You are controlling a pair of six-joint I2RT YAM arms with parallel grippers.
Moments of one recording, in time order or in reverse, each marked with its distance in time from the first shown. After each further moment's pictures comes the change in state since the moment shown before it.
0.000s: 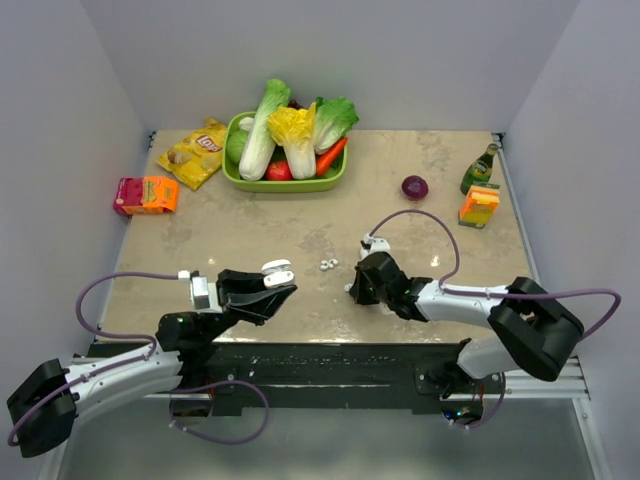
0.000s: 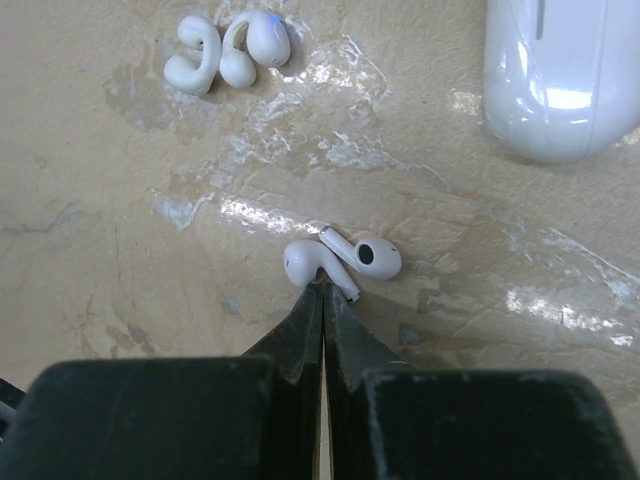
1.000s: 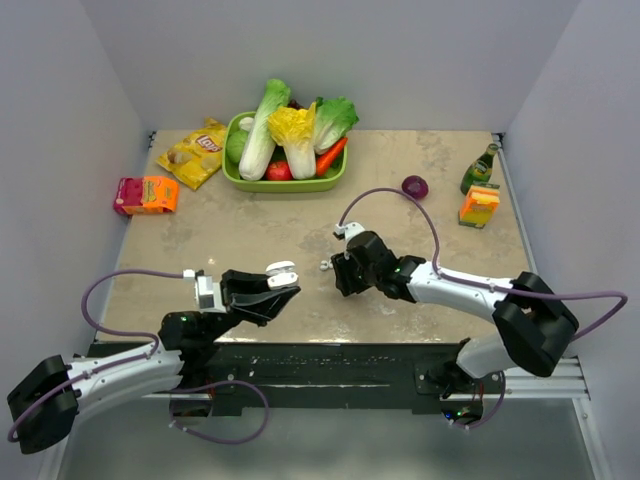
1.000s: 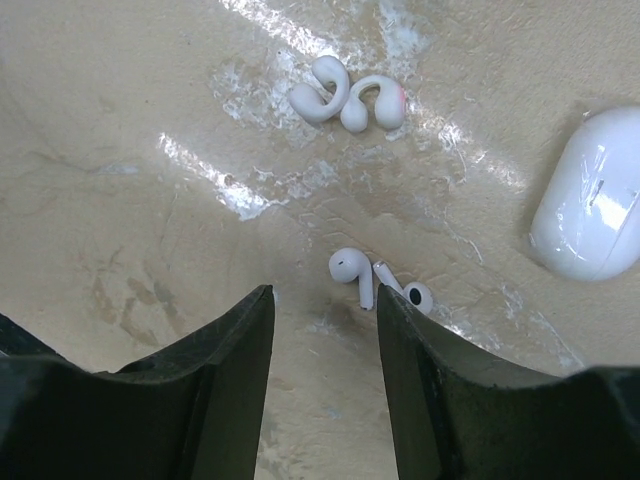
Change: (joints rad) left arm -0.014 0.026 0.000 -0.002 0.000 0.001; right arm 0.002 0.035 0.250 -0.245 -0.095 -0.344
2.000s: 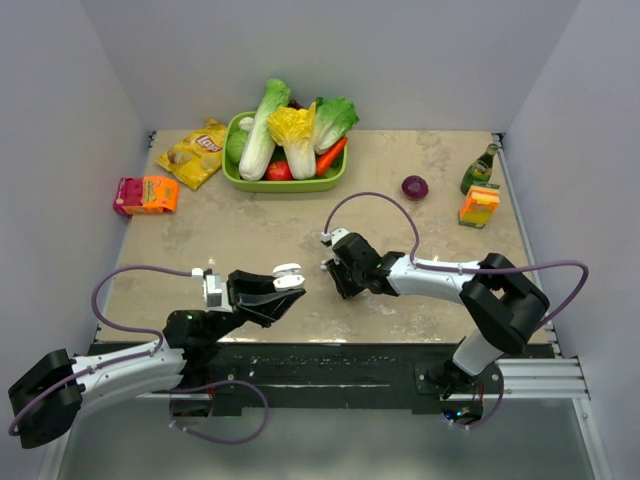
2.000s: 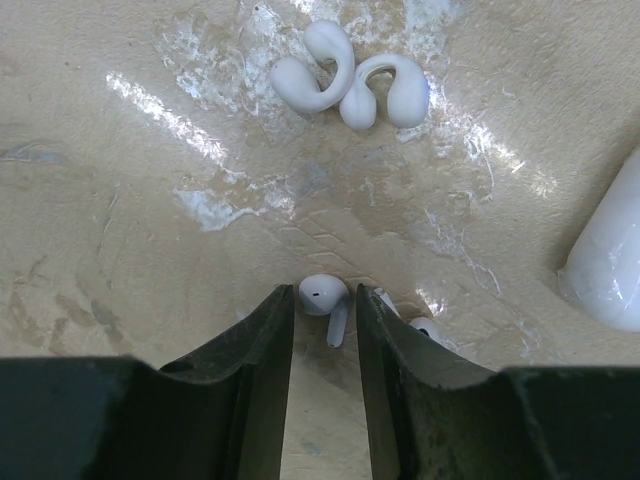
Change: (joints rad) left arm -0.018 0.045 0.000 0.000 0.000 0.000; right arm 0.020 0.181 0.076 -0.035 0.018 -0.079
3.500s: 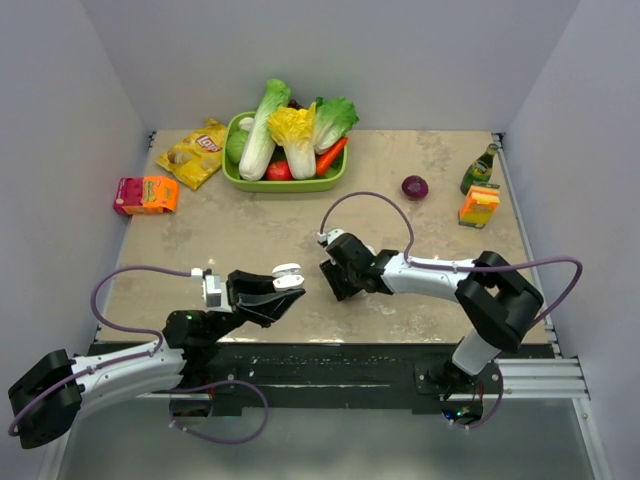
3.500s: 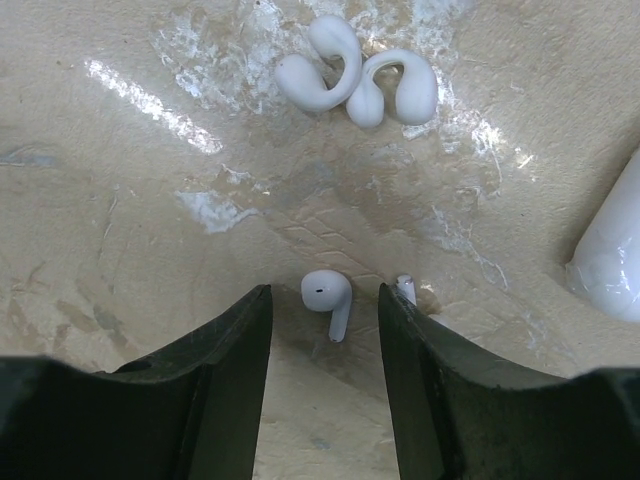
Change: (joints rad) left arm 0.000 -0.005 0.000 0.000 0.000 0.000; right arm 0.026 0.029 0.047 -0.064 0.038 0.029
